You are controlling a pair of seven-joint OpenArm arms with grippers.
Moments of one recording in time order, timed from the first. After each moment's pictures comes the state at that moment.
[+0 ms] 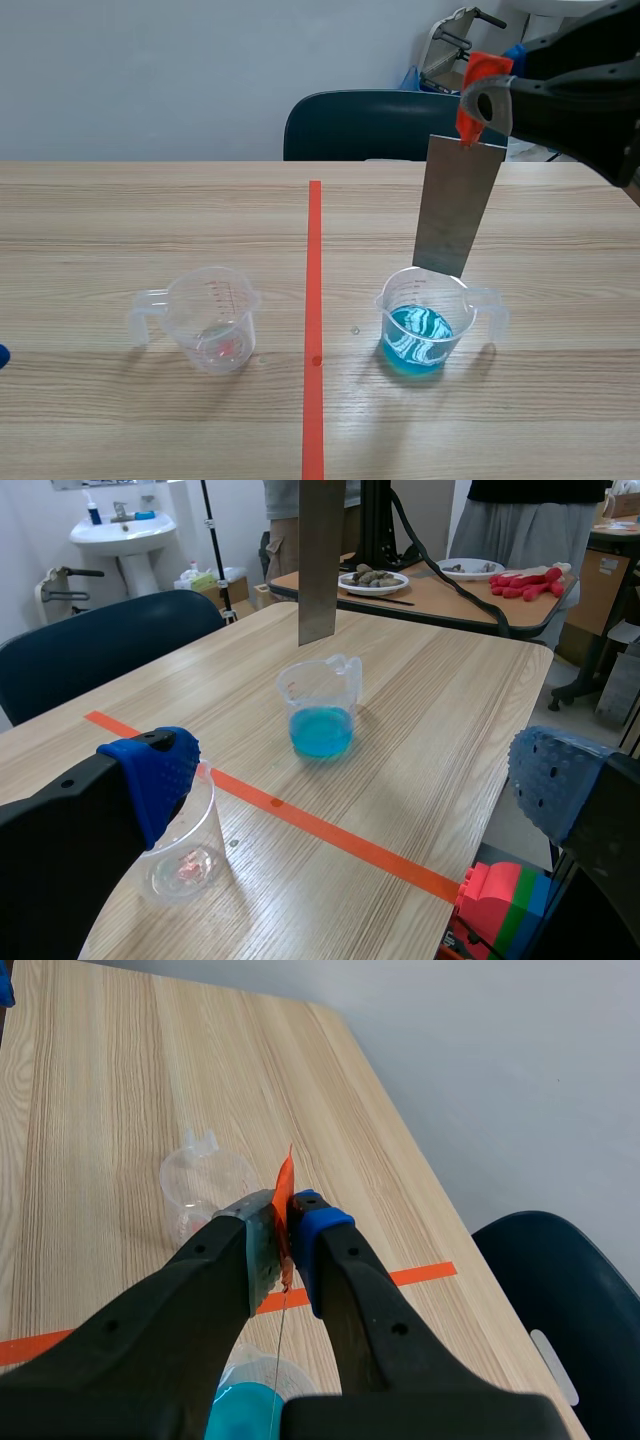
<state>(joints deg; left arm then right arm) 64.2 -43.1 -7.5 105.1 4.0 -27.6 -63.3 -13.7 60.9 0.9 115.4 29.5 45.4 12.8</state>
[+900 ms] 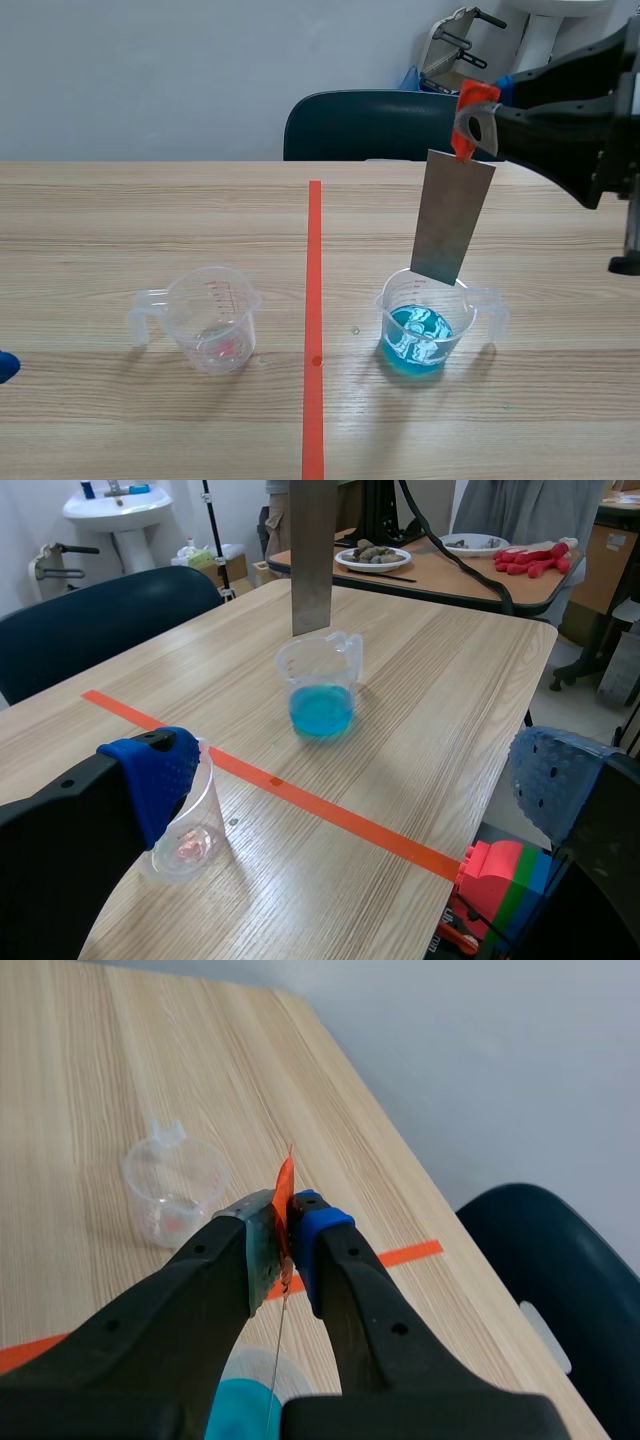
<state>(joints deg) 64.2 -43.1 -7.5 105.1 4.0 -27.6 -60.4 -13.8 52.4 0.9 111.9 23.6 45.4 11.7</state>
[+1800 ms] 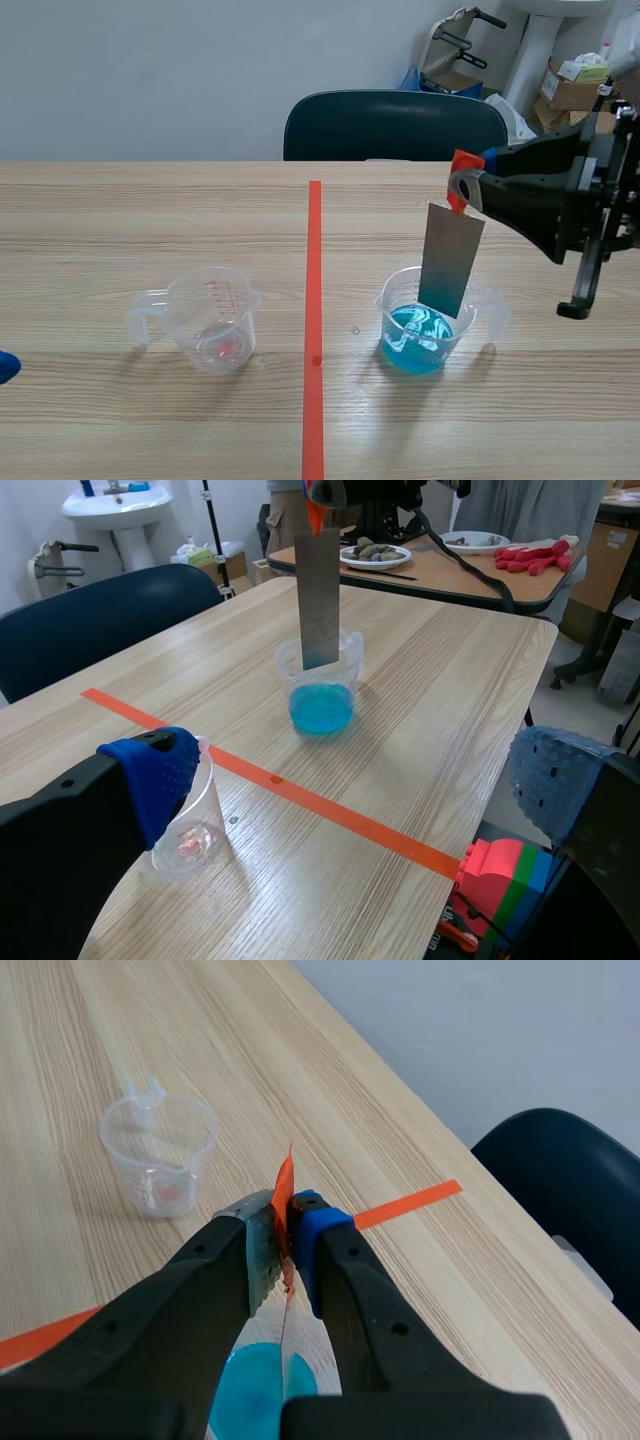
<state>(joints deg) 64.2 -43.1 -7.5 105.1 4.0 -27.6 -60.2 -13.7 44.7 -2.4 103.6 17.8 45.3 13.0</state>
